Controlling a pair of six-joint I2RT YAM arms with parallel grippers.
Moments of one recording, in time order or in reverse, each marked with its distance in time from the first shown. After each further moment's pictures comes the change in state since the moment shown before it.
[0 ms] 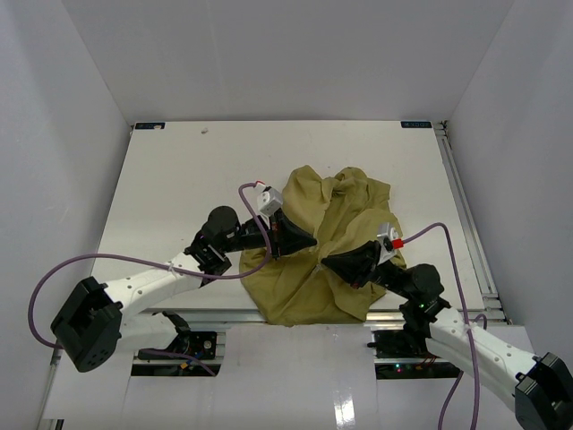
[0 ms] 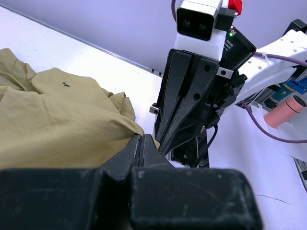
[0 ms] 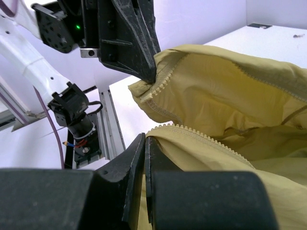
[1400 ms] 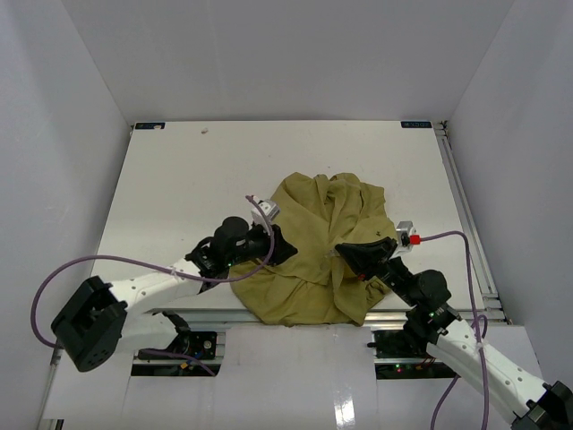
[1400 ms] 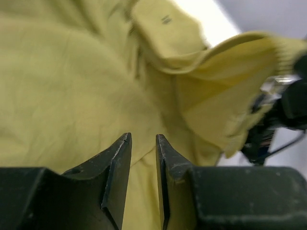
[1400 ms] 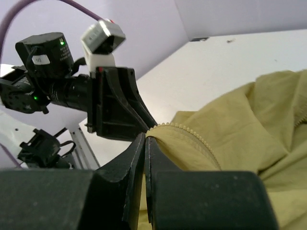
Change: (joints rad) left arm 0.002 -0.008 -0.110 -0.301 -0.385 0.006; right arm -0.001 -0.256 -0.005 -0.269 0.309 0.080
